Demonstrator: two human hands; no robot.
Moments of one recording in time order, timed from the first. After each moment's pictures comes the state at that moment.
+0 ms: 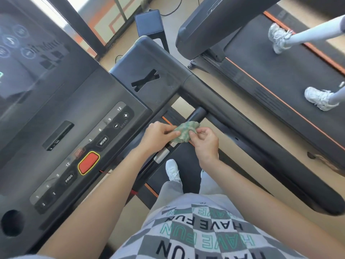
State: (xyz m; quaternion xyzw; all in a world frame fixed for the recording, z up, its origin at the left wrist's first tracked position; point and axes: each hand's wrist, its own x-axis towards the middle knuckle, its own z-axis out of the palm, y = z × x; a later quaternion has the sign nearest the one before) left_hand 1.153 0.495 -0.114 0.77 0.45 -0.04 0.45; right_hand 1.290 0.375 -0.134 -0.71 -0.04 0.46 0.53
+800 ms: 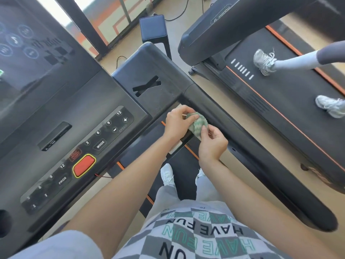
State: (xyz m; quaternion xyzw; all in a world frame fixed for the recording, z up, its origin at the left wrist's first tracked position) left_hand 1.246 0.504 -0.120 0.66 0.53 0.15 0.50; right_hand 1.309 0.401 -0.122 -0.78 0.00 0.28 0.56
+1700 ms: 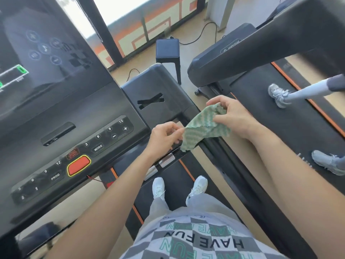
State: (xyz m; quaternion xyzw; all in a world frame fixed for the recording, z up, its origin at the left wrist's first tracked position) left_hand 1.215 0.499 -0.073 0.63 0.53 0.18 0.55; right_hand 1.465 0.477 -0.016 -0.70 -0.48 0.45 0.27
